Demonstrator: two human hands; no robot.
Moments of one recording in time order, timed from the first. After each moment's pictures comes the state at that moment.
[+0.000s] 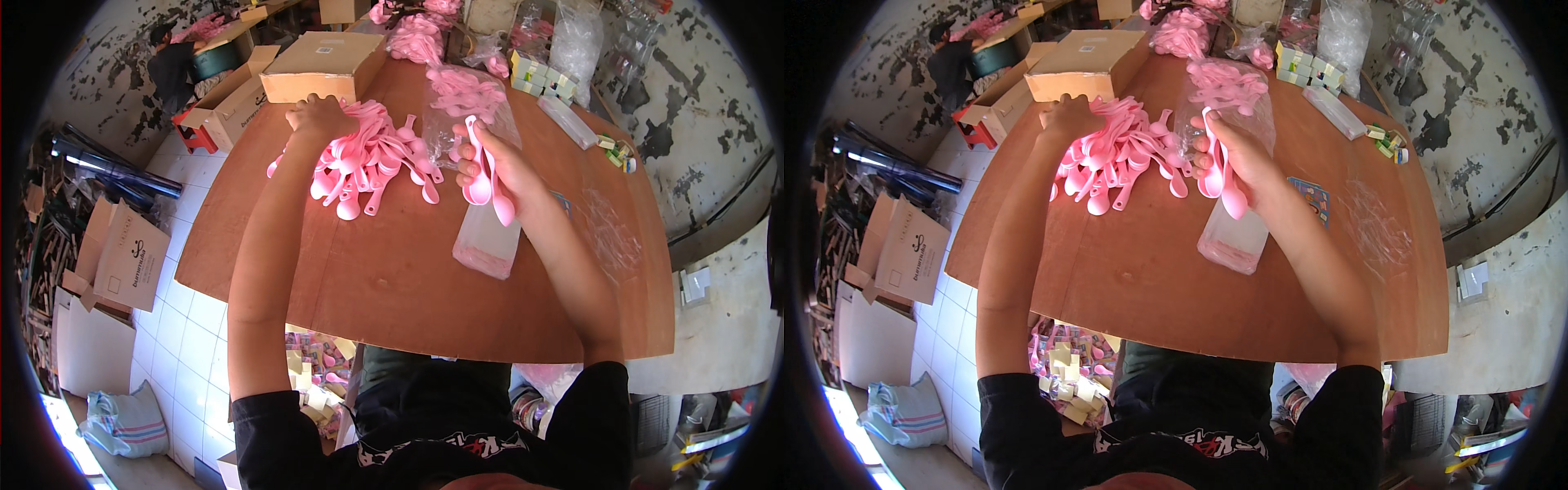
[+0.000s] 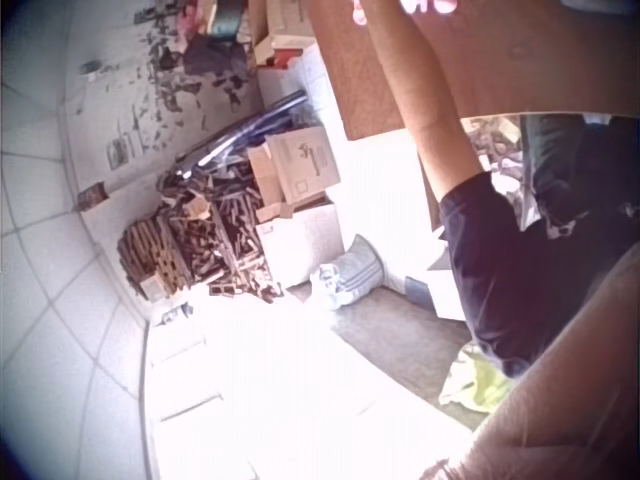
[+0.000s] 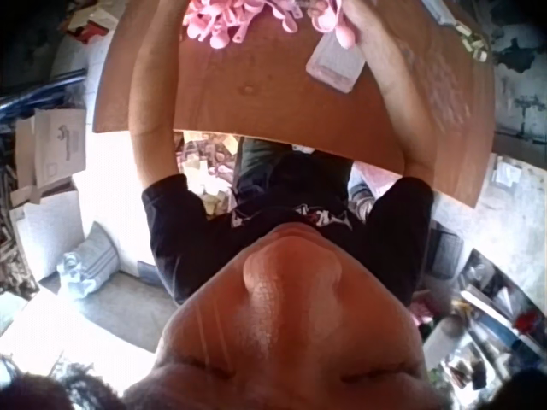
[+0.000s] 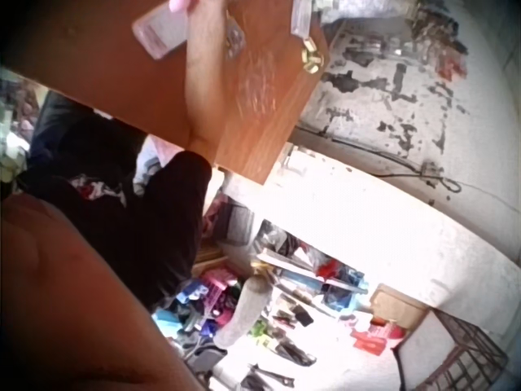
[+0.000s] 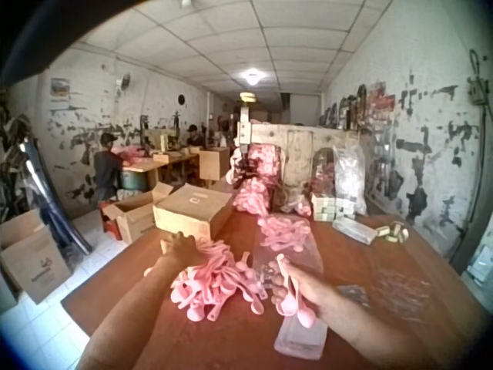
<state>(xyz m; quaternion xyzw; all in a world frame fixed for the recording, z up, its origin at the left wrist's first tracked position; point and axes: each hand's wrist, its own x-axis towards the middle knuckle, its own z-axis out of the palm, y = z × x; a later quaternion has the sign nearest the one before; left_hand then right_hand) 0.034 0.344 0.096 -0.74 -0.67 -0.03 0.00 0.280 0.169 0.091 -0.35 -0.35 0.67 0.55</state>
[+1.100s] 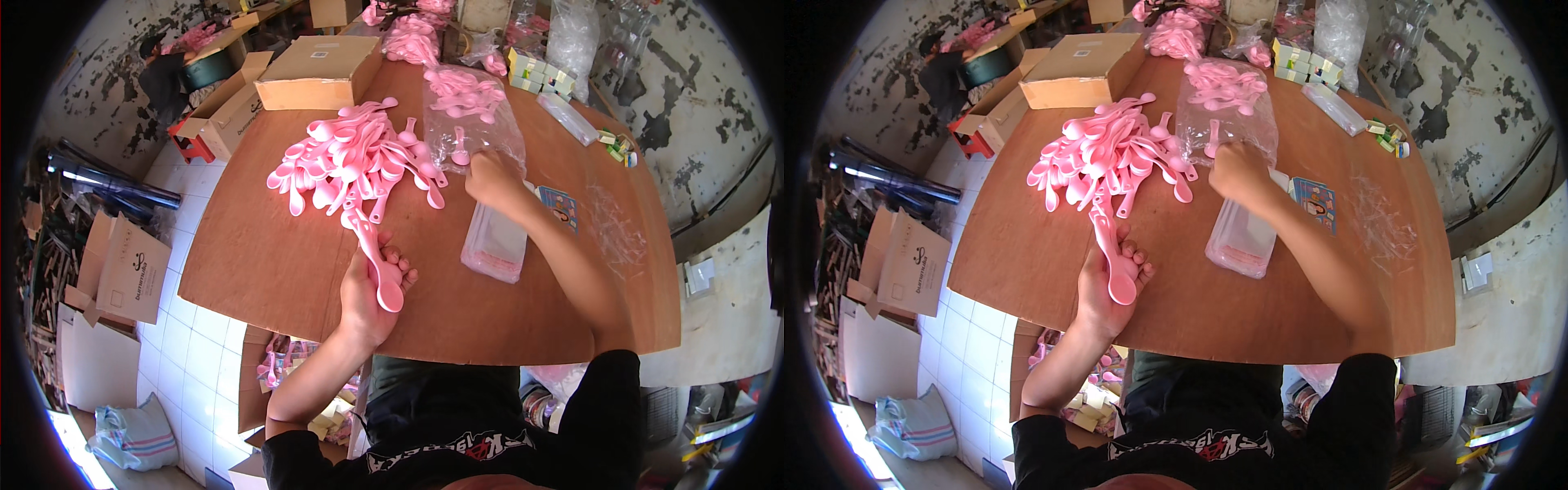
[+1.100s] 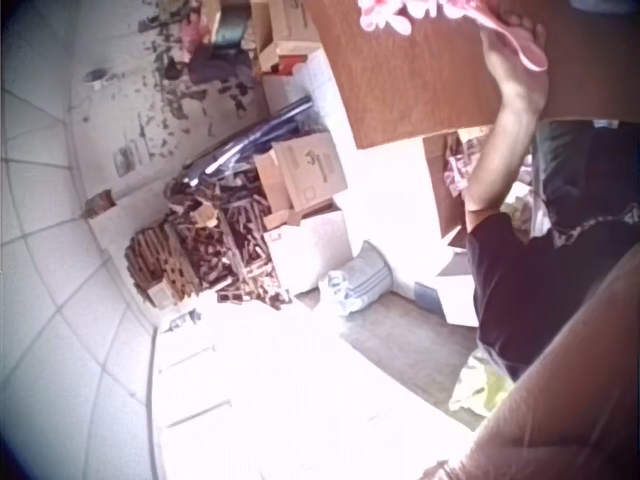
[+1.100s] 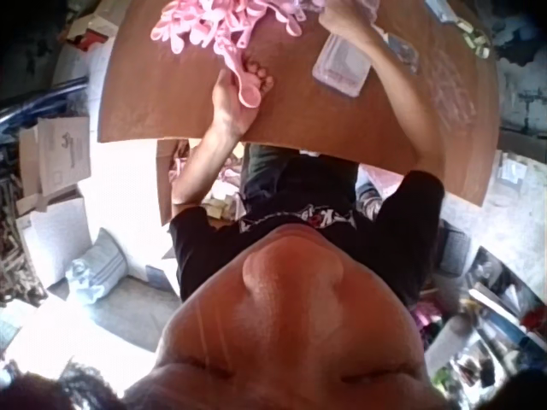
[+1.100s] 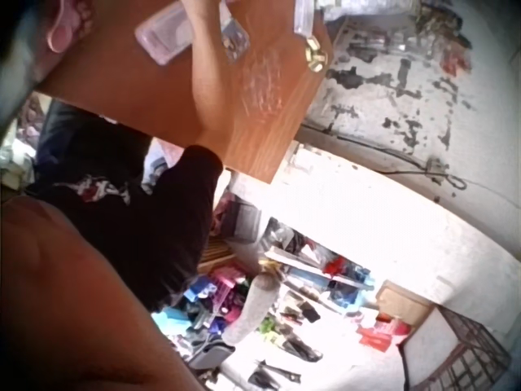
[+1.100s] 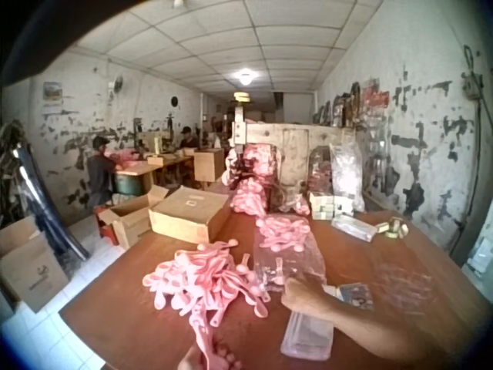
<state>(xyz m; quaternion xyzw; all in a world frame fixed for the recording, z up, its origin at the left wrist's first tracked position) 0.033 0.102 0.016 -0.15 -0.24 -0.49 -0.83 0.288 0.200 0.048 -0.70 -0.70 -0.03 0.10</state>
